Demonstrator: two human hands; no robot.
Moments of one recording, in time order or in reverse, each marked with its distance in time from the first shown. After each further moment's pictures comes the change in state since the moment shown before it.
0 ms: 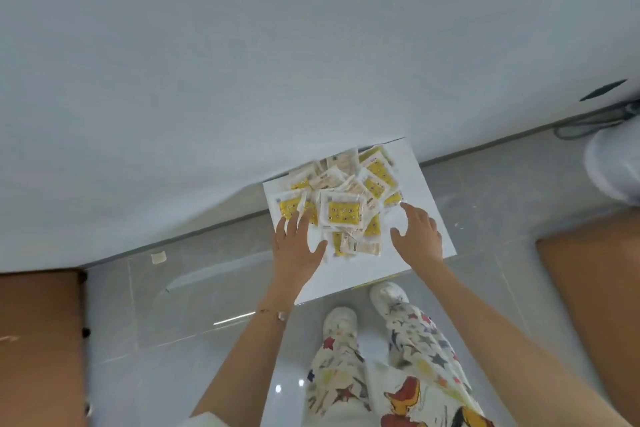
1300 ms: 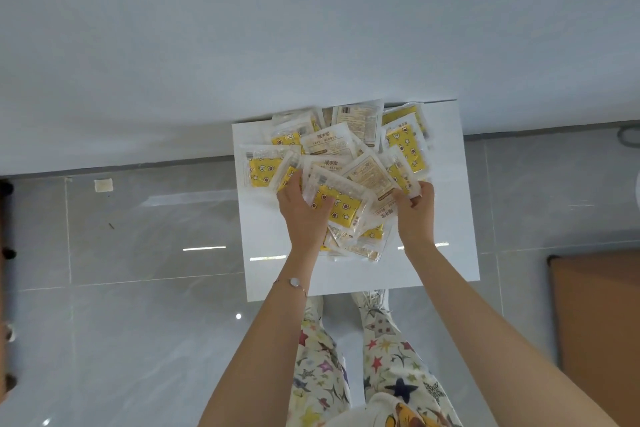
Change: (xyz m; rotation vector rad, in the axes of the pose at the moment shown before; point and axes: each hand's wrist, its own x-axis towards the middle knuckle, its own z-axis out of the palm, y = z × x) left_hand 0.132 0.005 0.144 -0.840 0.270 -0.399; right_hand 0.147 0.030 0.110 0.779 0.051 0.089
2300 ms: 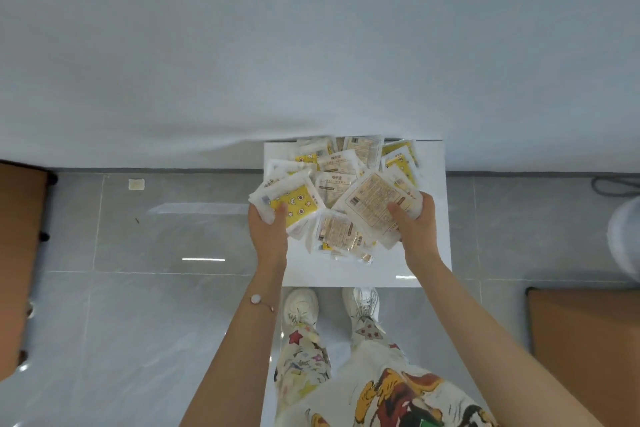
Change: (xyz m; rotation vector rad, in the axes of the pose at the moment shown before) left_hand -0.064 0.048 -0.108 -0.488 0.249 -0.142; right_hand -0.080 -0.094 -0.036 0.144 -0.159 -0.013
